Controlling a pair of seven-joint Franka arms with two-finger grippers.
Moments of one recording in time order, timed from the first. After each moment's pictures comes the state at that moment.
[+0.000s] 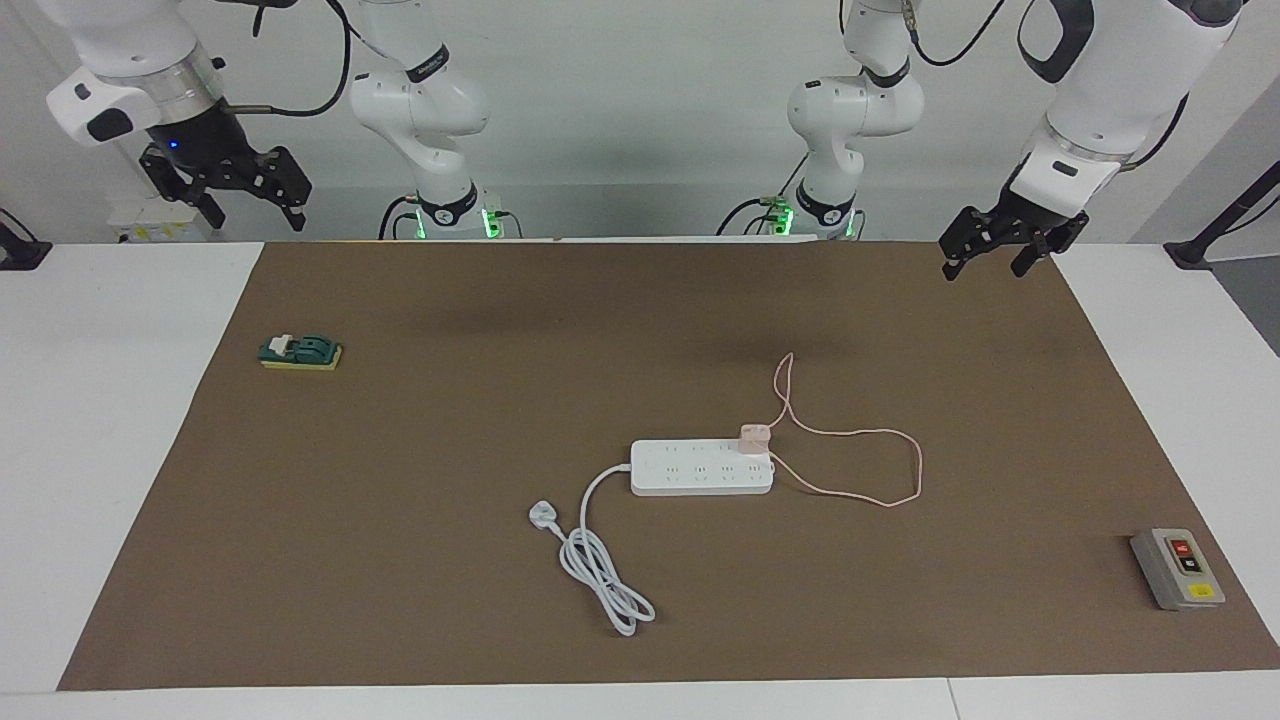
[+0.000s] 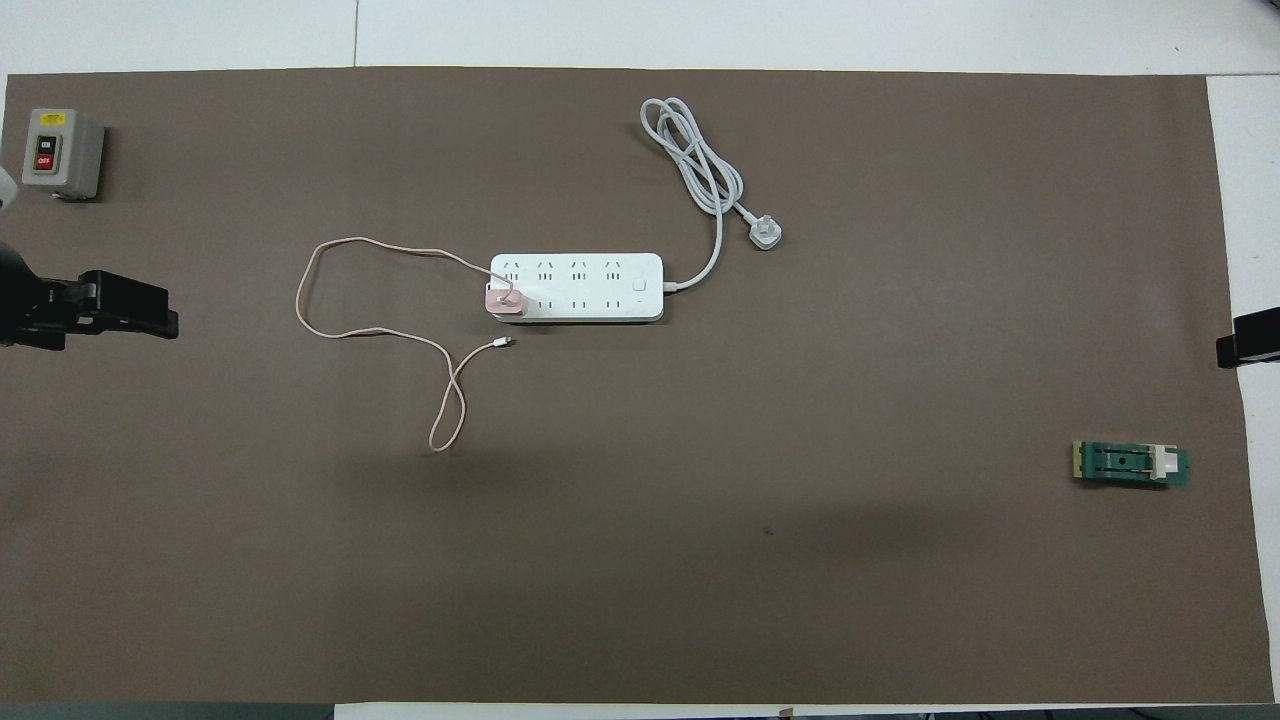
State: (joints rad) left arm -0.04 -0.06 -0.04 -1.68 -0.03 1.59 -0.14; right arm -0.09 -0.09 0.00 -1.59 -0.02 1.43 0.04
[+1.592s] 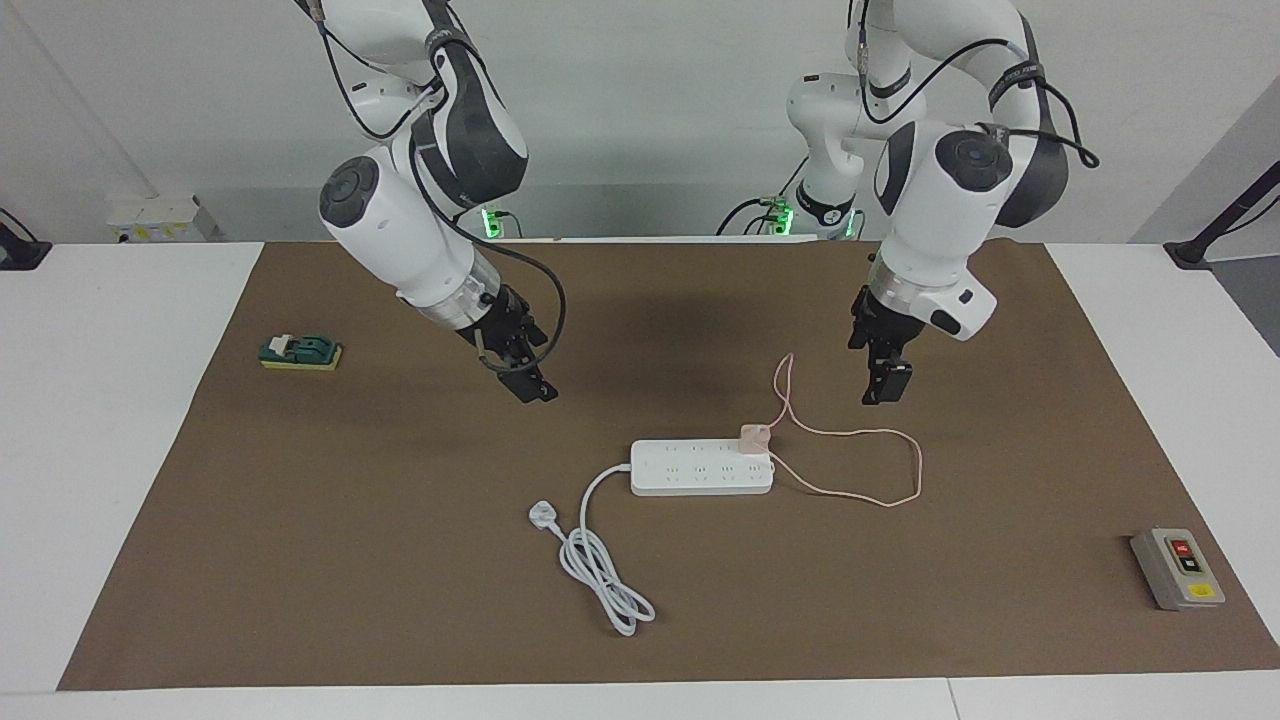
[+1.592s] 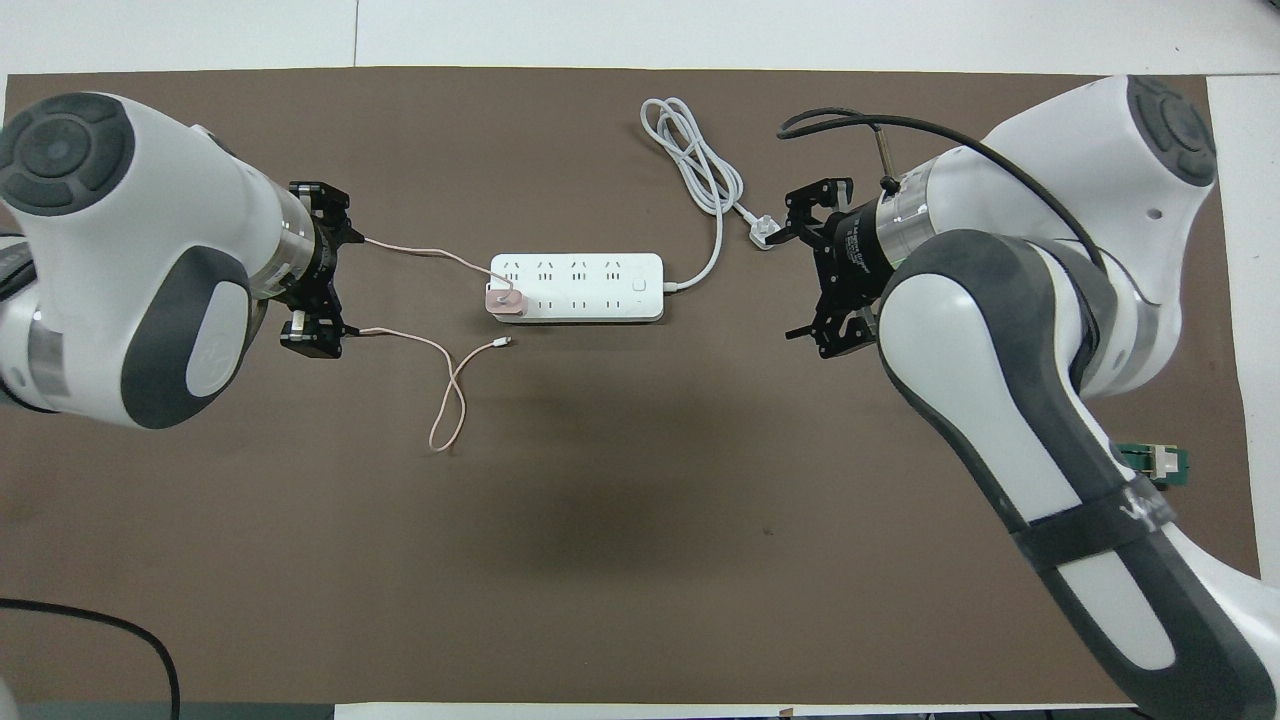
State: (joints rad) left arm -0.25 0.16 -0.05 -1.78 0.01 1.98 -1.79; right arm 0.27 0.23 0.01 -1.72 0.49 2.00 1.48
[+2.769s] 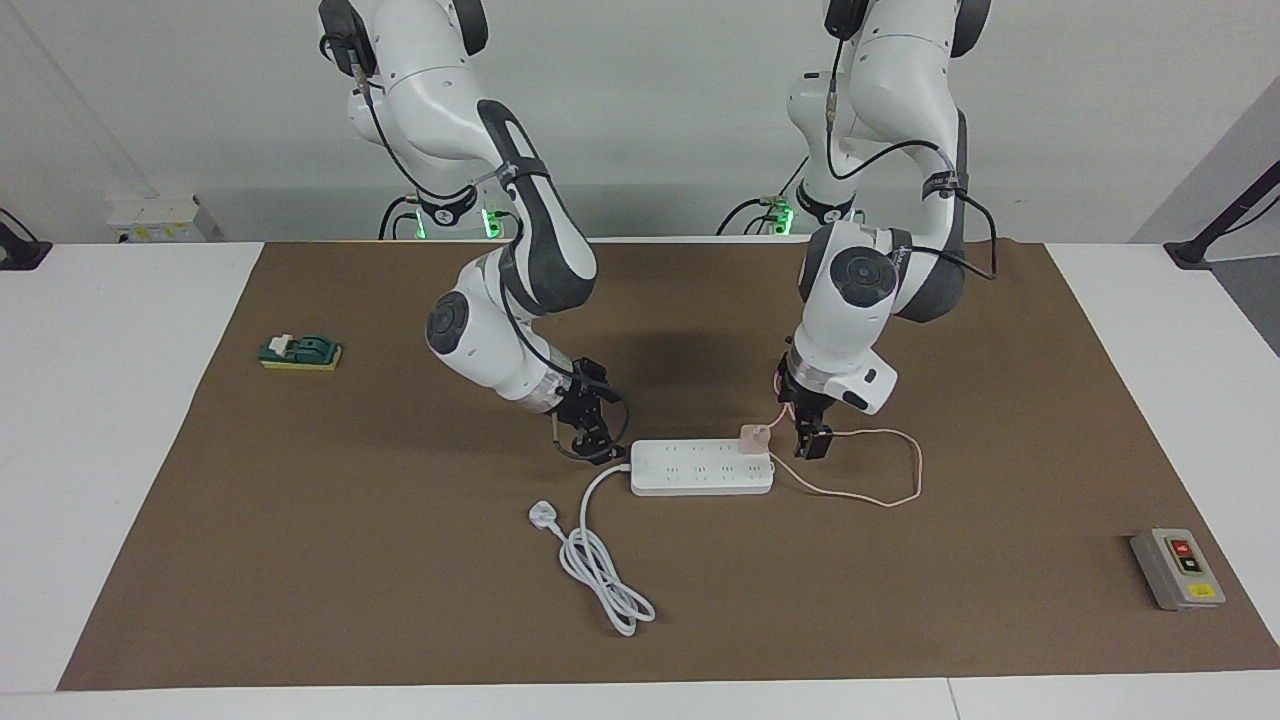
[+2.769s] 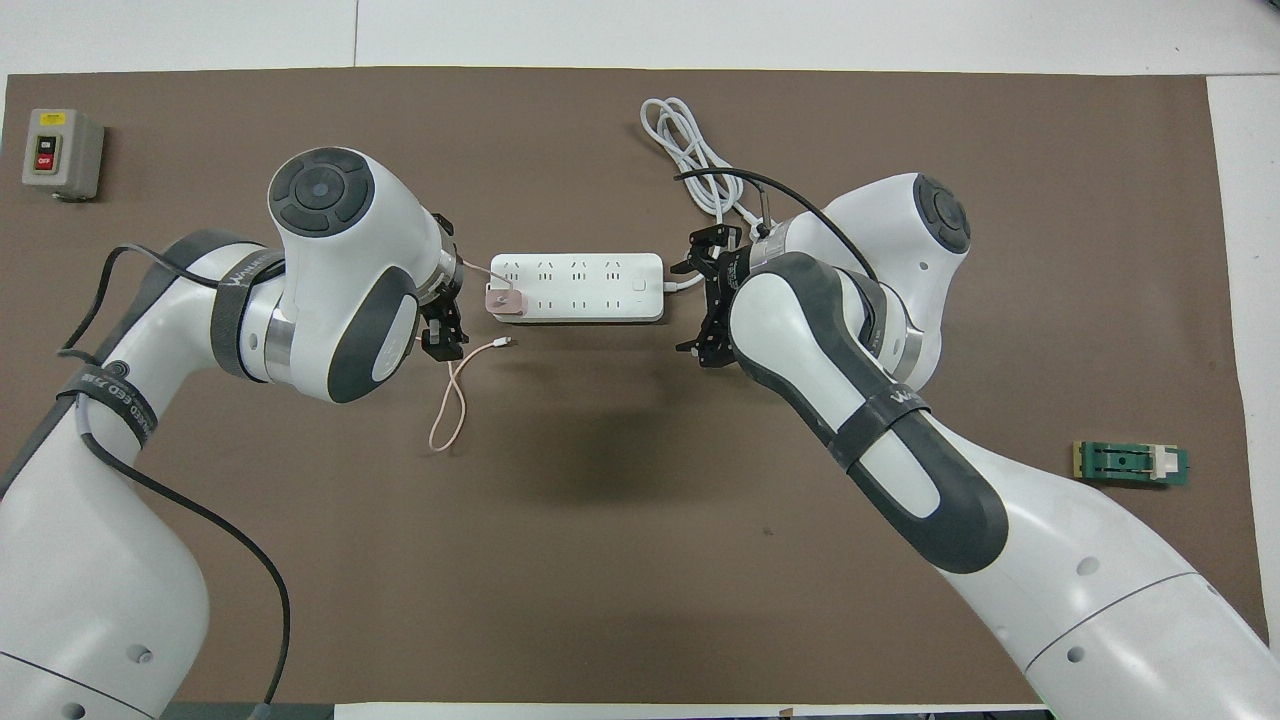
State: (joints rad) left arm -0.35 0.35 -0.06 -1.78 0.01 2.14 -2.00; right arm 0.37 0.46 0.01 -1.75 0.74 2.26 1.44
